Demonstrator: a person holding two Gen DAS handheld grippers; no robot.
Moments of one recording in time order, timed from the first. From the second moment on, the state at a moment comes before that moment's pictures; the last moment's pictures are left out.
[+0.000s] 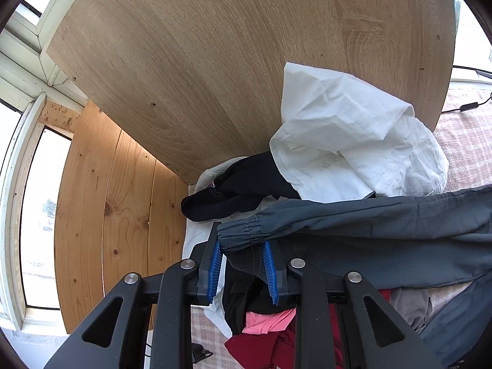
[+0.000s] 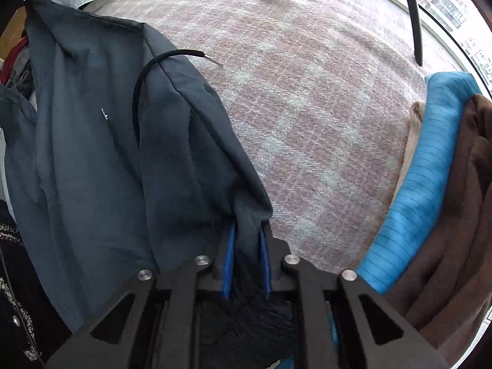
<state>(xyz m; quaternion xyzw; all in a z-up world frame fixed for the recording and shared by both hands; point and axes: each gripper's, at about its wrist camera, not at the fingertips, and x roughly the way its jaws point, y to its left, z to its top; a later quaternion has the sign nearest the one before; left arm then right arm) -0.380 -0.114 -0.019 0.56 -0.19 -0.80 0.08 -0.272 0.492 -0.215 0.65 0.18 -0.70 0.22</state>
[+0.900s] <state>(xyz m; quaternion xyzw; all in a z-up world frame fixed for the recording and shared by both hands) -0.414 -0.078 -0.050 0.57 -0.19 -0.80 0.04 -0.316 0.470 -0.119 0.58 0.25 -0.77 0.14</state>
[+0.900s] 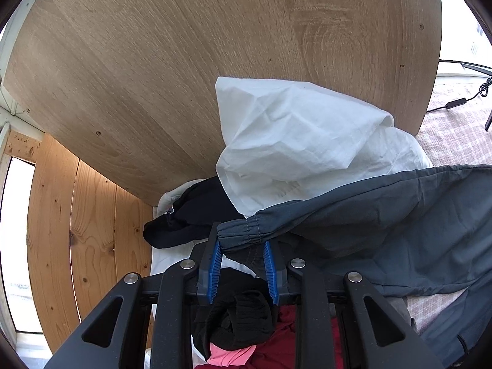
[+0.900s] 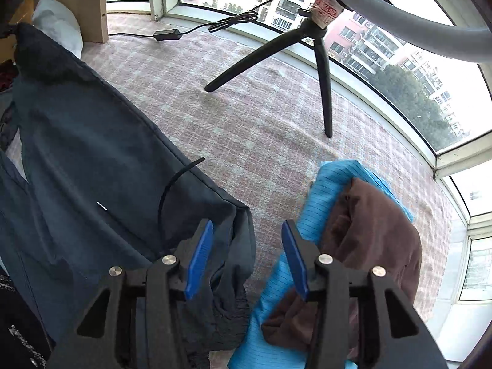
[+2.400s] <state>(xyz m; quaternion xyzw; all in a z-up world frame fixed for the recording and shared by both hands) -0.048 -0.169 -0.177 0.64 -0.06 -0.76 0.08 -0.061 0.425 -0.159 0.64 0.08 -0.75 0.17</state>
